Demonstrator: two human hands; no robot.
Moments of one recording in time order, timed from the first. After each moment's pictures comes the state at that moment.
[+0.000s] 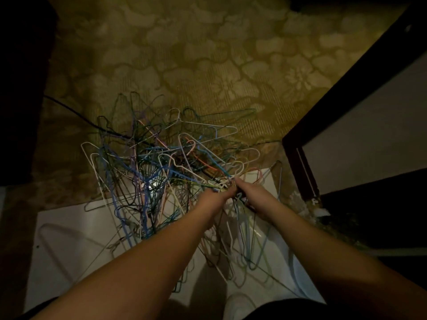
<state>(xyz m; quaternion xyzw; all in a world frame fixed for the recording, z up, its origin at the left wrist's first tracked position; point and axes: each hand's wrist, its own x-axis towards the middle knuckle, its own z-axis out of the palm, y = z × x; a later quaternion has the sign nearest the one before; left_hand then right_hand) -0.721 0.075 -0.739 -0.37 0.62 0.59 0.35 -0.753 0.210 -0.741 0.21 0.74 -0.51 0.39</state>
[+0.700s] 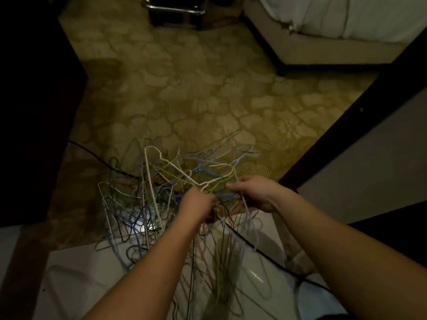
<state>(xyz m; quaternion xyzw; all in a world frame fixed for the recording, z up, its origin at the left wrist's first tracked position) -0.756 0.002 -0.624 -0.30 0.73 0.59 0.18 -0.817 0.160 -0.602 0.13 0.76 -0.51 0.38</state>
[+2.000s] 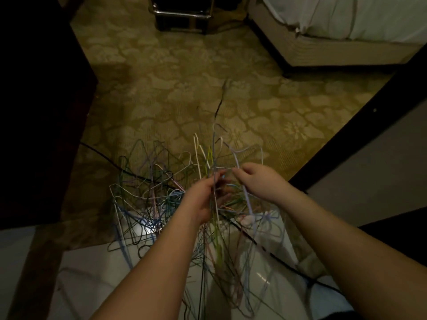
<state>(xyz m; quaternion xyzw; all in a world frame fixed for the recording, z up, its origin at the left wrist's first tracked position) -0.772 -0.015 -0.619 -0.27 0.41 0.85 0.19 -0.809 0.130 -0.560 -0.11 0.94 -0.26 0.21</state>
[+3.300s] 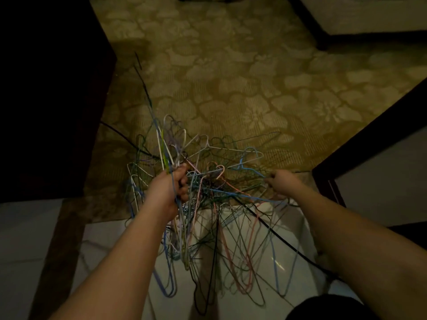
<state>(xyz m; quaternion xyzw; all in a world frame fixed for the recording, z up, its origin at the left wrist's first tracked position) -0.737 -0.095 -0.639 -0.38 0.48 0.79 0.05 -0.873 0.183 -0.732 -0.02 0.94 -0.12 0.33</state>
